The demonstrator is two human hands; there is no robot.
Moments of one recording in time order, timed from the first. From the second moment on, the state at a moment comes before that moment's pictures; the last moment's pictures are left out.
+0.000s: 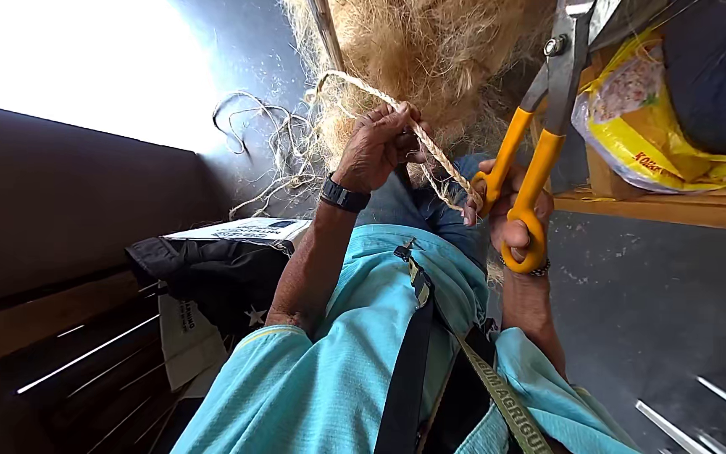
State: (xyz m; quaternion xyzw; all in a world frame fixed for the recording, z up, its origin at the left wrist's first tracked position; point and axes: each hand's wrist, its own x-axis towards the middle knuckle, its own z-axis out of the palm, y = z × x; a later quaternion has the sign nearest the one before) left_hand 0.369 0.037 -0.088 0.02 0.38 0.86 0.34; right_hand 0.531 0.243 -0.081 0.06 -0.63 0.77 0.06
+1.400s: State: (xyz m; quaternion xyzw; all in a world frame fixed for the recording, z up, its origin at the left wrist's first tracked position) left_hand 0.416 0.062 -0.103 0.15 0.39 0.86 0.29; right_hand 0.520 0.207 -0.105 -0.07 -0.50 0.86 0.06
